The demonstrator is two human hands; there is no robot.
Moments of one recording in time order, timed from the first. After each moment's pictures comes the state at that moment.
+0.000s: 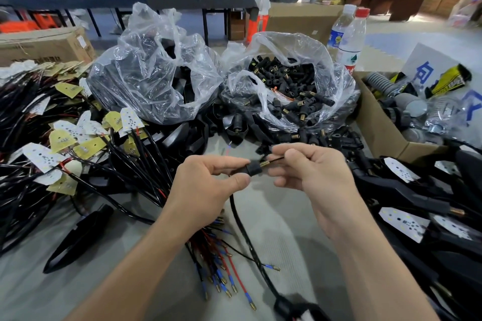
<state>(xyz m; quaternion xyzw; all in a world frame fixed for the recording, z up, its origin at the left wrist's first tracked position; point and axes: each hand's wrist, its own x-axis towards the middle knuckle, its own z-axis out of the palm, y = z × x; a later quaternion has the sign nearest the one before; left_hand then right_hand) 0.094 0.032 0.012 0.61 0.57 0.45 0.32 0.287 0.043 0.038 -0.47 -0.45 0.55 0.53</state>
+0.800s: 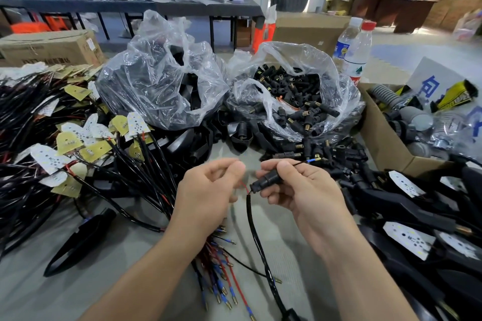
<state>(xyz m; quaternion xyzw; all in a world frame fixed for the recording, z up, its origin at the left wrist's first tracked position) 0.108 0.028 0.010 0.45 0.61 0.52 0.40 0.275 0.040 0.028 -0.42 -0.43 0.62 0.51</state>
